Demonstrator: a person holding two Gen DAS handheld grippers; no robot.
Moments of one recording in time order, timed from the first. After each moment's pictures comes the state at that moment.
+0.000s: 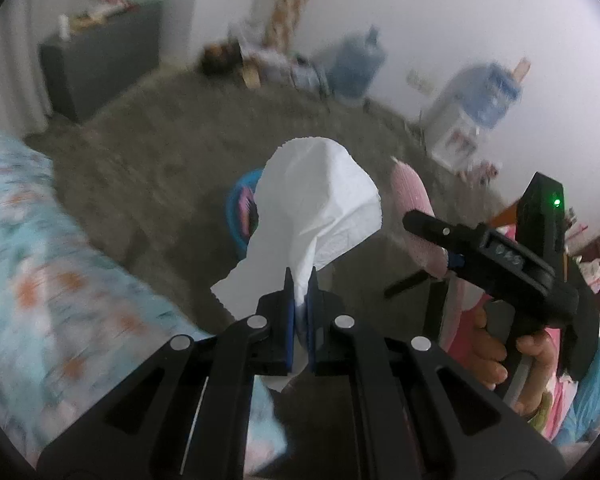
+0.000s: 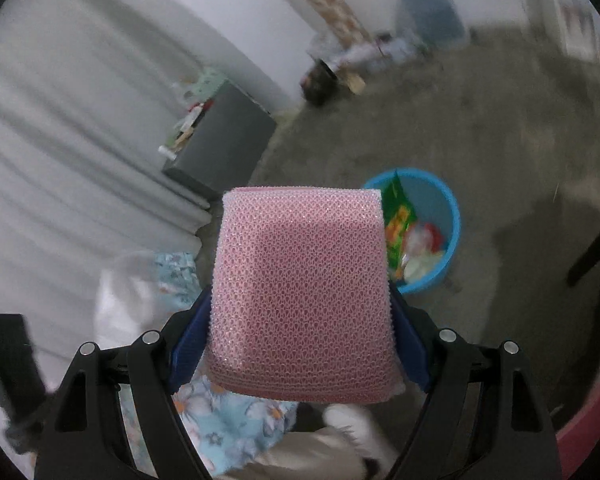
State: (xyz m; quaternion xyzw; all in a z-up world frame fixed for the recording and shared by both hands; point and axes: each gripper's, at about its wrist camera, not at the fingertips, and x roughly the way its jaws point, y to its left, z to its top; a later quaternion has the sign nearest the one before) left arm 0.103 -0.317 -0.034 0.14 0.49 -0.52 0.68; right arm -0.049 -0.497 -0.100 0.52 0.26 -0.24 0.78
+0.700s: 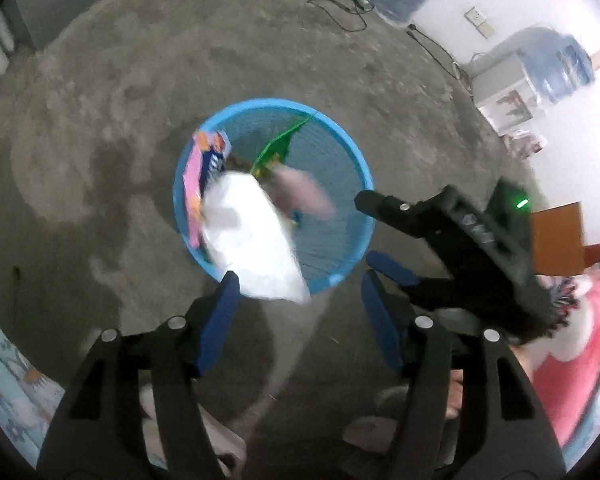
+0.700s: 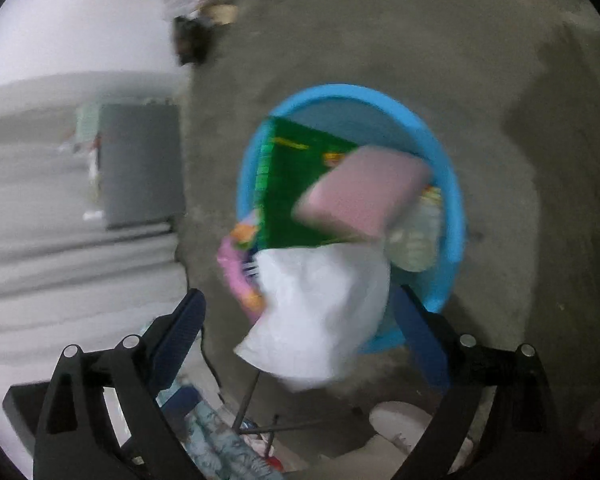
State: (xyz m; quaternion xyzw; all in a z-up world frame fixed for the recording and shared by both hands) left arm 0.159 -0.508 -0.211 0.17 0.63 -0.45 0.61; right arm -0.014 -0.622 -0.326 0.70 0.27 -0.27 0.60
